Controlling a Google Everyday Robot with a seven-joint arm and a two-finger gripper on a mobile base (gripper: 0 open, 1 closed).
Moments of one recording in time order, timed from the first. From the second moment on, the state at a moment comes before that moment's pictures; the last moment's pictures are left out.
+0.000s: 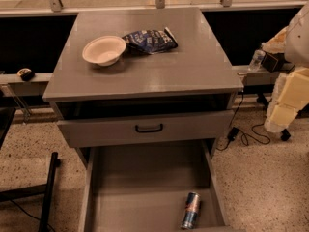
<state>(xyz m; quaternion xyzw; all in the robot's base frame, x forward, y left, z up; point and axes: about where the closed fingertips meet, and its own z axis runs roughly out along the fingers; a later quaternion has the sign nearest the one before) 0.438 -0.217 0.976 -0.60 0.78 -0.03 0.16</state>
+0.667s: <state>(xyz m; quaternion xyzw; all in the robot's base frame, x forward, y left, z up) 0.435 -0.220 0.944 -0.60 0.78 -0.01 0.18</state>
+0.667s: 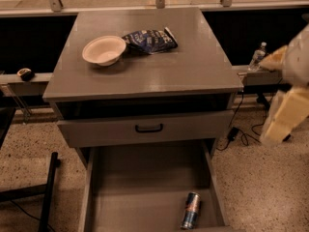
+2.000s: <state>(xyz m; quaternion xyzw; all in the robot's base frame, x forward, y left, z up) 0.422 -0.255 0.704 -0.62 0.77 0.00 0.12</state>
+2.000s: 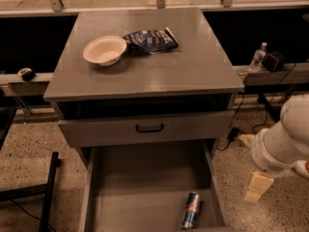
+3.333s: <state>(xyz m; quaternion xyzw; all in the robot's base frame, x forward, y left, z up) 0.456 -0.192 0.631 -0.77 0.62 -0.08 0.11</state>
